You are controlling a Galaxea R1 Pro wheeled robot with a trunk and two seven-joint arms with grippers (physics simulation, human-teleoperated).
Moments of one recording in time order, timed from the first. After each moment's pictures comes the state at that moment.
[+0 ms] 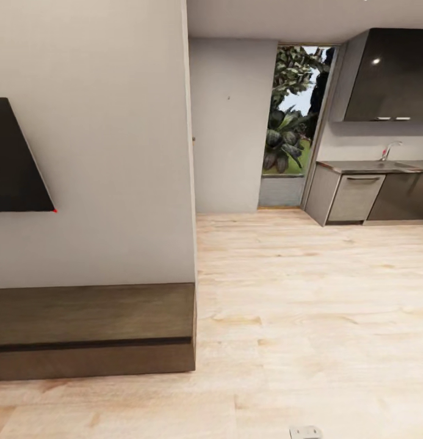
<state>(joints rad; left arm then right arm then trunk) -0.24 0.00 0.12 -0.28 0.38 -0.16 0.15 -0.25 0.05 0.06 -0.44 0.01 0.12 -0.23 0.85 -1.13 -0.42</state>
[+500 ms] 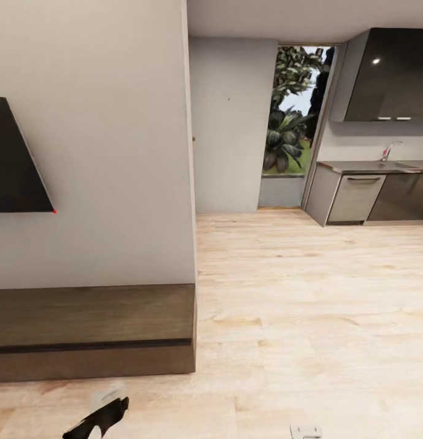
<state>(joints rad) -0.26 0.05 0.11 -0.69 0.38 0.20 0.14 -0.25 0.05 0.06 -0.43 0.01 0.05 -0.23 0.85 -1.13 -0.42</state>
